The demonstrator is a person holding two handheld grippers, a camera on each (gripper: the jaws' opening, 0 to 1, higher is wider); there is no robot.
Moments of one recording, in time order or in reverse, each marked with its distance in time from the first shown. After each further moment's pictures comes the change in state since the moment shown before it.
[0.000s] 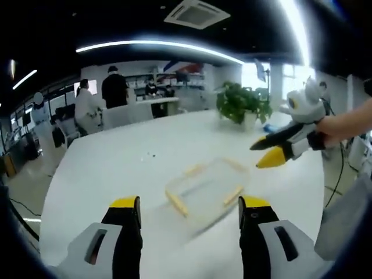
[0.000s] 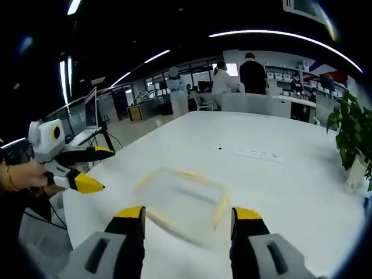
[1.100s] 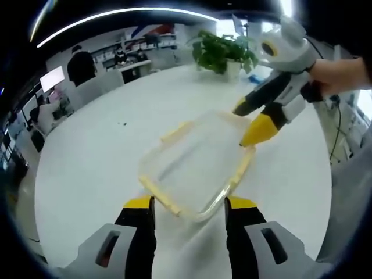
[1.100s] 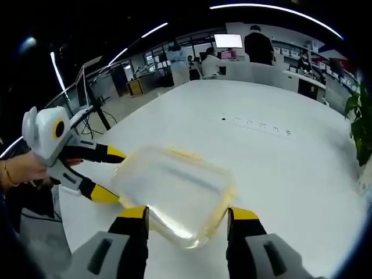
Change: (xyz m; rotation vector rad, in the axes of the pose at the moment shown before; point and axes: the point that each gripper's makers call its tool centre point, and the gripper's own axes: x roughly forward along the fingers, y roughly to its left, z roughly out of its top) left arm 0.079 -0.013 -0.061 0.172 0.359 -0.161; right arm 0.058 -0.020 -0.028 0.000 0.235 0.034
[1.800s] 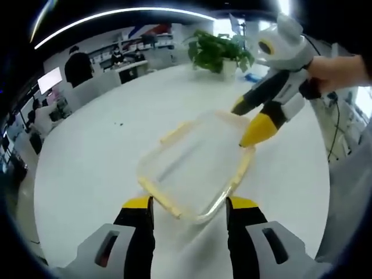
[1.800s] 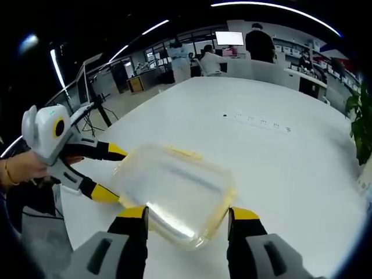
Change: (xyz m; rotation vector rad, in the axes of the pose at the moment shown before) left arm 0.001 -0.005 0.000 0.023 0.007 -0.015; right arm 0.000 0.001 -0.004 0.018 0.038 0.007
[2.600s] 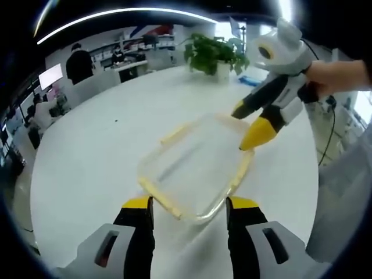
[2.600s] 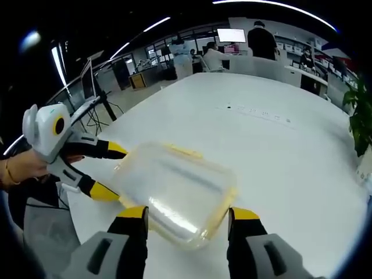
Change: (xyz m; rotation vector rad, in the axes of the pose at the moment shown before) left arm -0.019 -0.032 -0.013 -0.033 -0.013 -0.017; right arm -0.021 0.020 -0.028 -0.001 0.027 0.013
